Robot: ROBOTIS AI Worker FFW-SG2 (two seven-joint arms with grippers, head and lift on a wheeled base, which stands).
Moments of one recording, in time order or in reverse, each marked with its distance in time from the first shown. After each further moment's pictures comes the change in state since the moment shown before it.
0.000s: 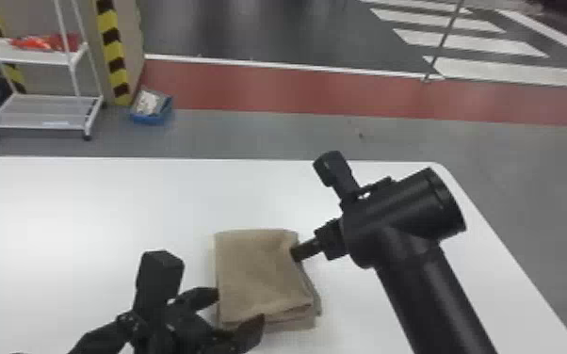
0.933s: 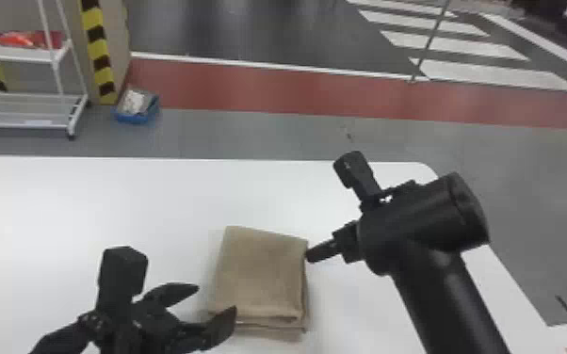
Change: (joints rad) left arm 0.009 0.000 0.055 -0.016 0.018 0.001 -0.005; right arm 0.054 -0.079 -0.028 -0.129 0.065 0.072 0.041
